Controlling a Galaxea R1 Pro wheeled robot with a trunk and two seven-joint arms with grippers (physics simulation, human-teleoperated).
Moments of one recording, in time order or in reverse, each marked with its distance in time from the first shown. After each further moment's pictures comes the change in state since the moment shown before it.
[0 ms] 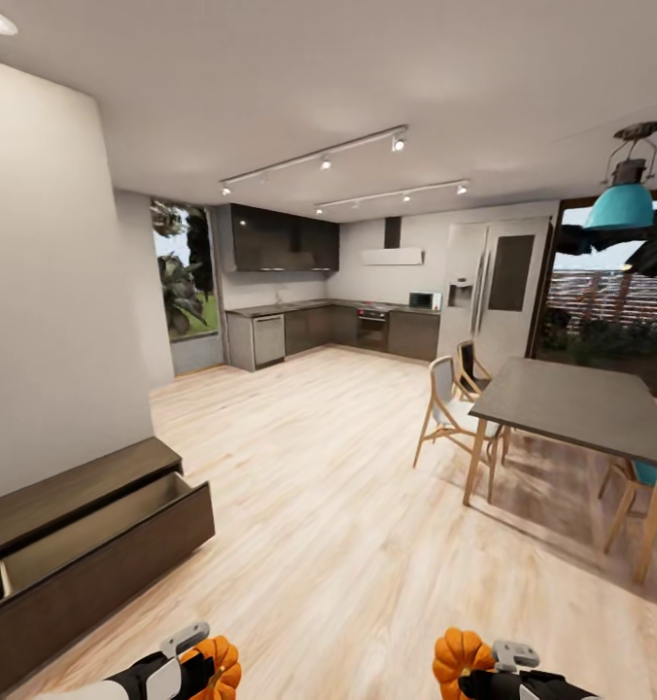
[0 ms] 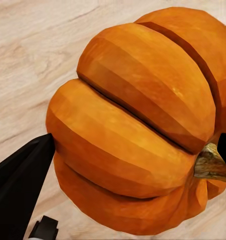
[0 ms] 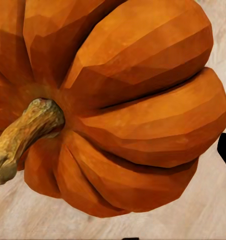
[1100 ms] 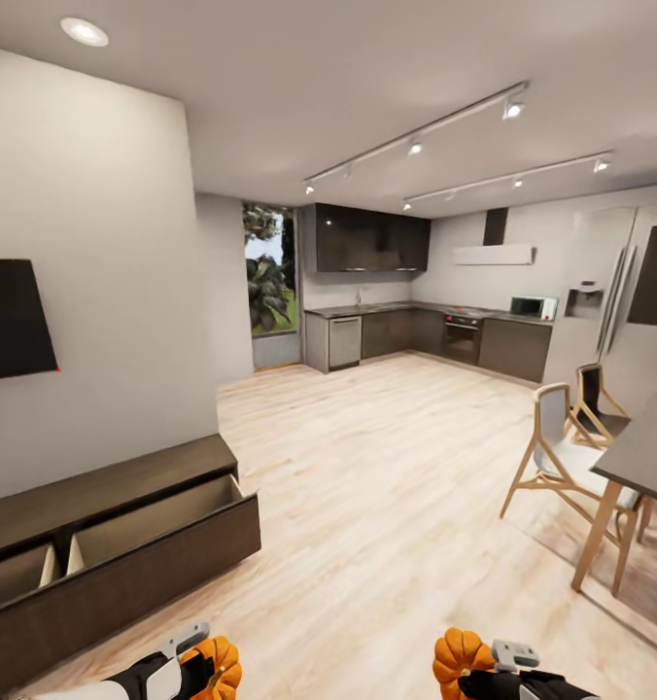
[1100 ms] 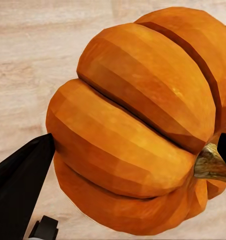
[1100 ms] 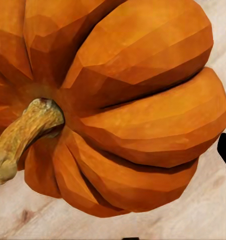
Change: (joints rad) left arm 0.000 0.000 0.000 0.000 0.000 0.000 0.000; right arm 0.000 0.000 0.000 0.000 0.000 0.001 0.000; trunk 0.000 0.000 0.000
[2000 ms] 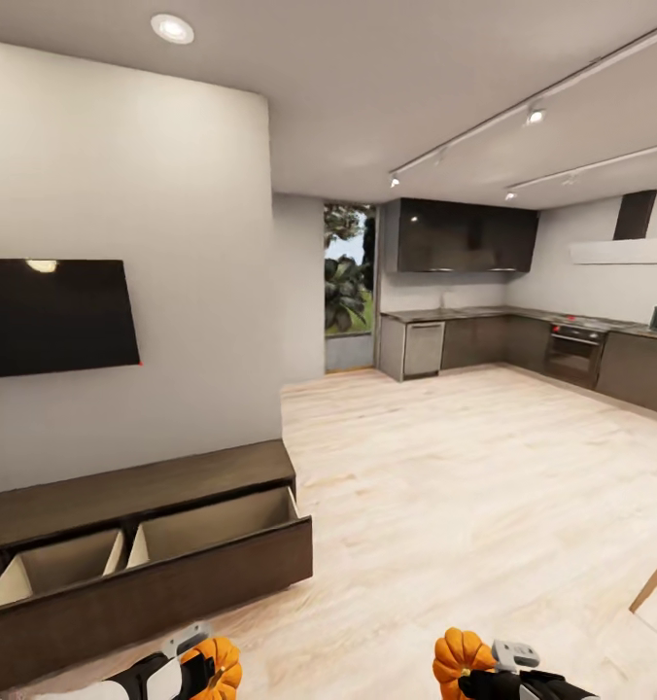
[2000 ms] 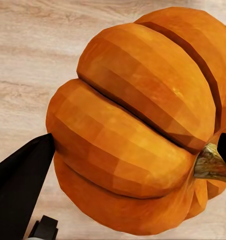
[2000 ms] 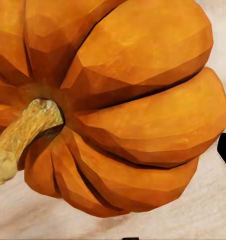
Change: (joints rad) left arm 0.000 -0.001 0.000 0.000 0.000 0.000 0.000; right arm 0.000 0.000 0.001 0.000 0.000 0.000 0.000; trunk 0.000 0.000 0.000
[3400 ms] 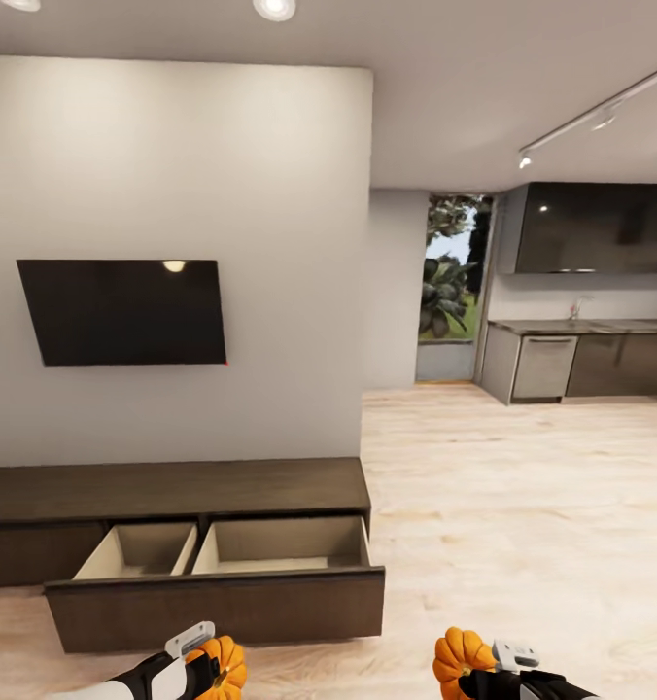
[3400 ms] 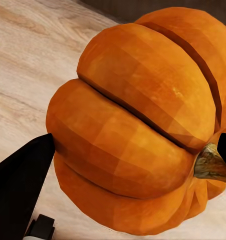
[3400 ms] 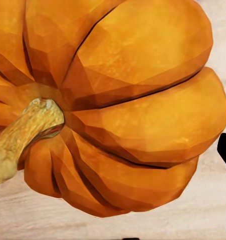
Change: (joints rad) left arm 0.000 -0.013 0.000 0.001 0.000 -0.001 0.000; right arm 0.000 -0.001 0.000 -0.001 -0.003 -0.001 0.000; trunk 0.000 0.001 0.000
